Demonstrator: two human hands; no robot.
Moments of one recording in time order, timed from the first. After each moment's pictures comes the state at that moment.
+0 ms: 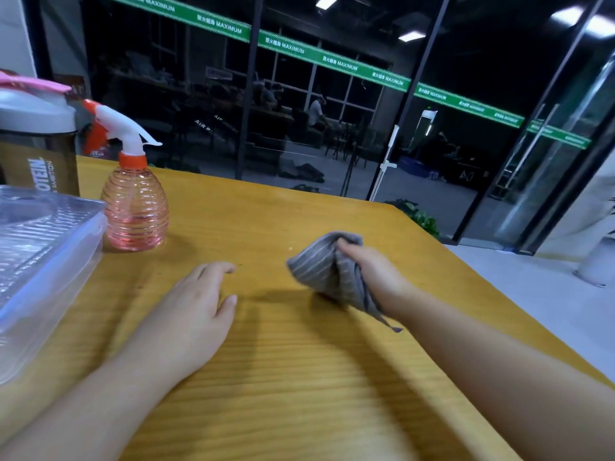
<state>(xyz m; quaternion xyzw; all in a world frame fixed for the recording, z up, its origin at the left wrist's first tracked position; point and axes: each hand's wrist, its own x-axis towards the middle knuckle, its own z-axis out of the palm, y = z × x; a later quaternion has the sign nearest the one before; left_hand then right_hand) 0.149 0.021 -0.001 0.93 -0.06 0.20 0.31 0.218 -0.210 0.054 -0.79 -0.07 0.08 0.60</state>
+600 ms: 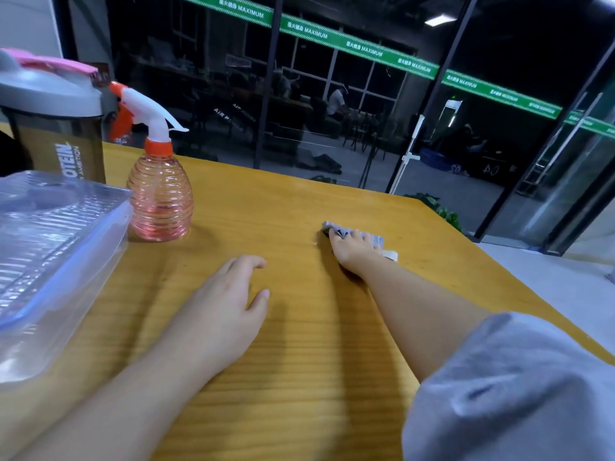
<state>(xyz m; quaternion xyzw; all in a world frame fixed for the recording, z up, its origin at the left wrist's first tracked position) 0.156 0.018 -0.003 0.91 -0.04 0.20 0.35 0.336 -0.165 0.004 -0.99 0.05 0.04 0.11</state>
